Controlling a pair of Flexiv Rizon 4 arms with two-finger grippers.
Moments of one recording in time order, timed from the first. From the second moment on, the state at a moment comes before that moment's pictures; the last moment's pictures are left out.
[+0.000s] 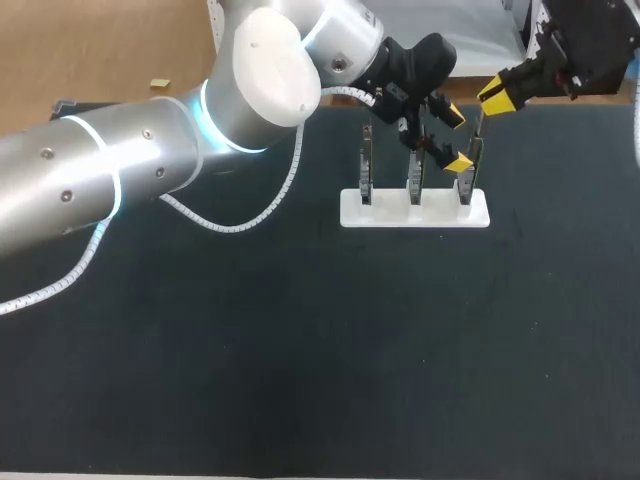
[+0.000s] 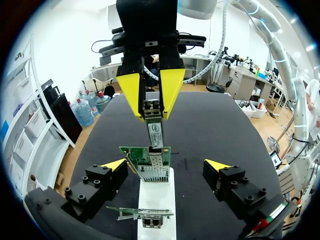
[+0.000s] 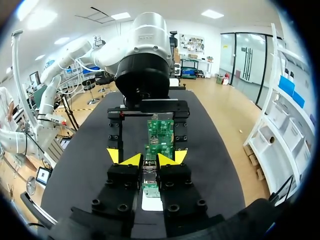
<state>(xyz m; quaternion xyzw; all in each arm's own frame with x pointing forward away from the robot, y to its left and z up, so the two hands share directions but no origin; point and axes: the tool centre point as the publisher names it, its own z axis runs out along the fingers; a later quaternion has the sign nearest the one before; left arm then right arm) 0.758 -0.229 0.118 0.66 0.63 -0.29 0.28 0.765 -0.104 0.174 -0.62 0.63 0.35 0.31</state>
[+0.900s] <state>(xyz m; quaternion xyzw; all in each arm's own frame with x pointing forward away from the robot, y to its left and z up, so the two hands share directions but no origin) 0.758 -0.229 0.118 0.66 0.63 -0.29 0.28 0.764 -0.102 0.173 -0.62 0.63 0.35 0.31</state>
